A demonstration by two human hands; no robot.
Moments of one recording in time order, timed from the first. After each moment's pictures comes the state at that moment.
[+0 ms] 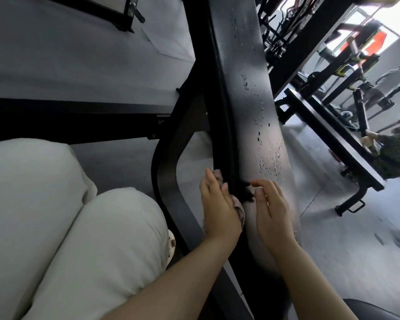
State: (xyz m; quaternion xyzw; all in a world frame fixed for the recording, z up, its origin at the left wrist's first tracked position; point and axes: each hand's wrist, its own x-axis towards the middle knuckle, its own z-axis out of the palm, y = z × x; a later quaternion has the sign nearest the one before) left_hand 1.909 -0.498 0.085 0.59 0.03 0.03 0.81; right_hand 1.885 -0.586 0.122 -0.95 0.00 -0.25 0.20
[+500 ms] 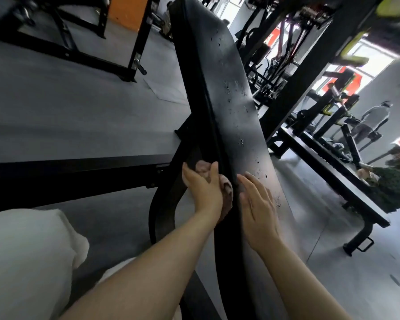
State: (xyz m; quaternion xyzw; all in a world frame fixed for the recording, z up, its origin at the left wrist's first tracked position) left_hand 2.049 -0.471 0.142 0.53 0.10 0.03 0.84; right_hand 1.979 -0.562 0.160 -0.95 -0.03 -0.27 0.12
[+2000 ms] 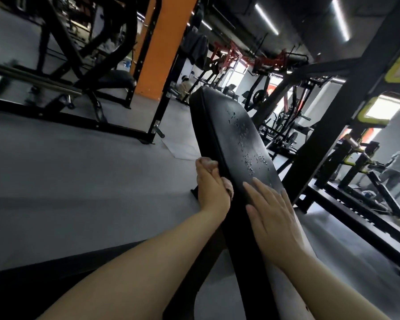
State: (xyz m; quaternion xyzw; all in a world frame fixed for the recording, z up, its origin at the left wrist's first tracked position) left_hand 2.207 -0.419 0.226 0.37 -0.03 0.08 0.92; right_hand 2.120 -0.525 0.241 -0.95 -0.10 -0.30 -0.04
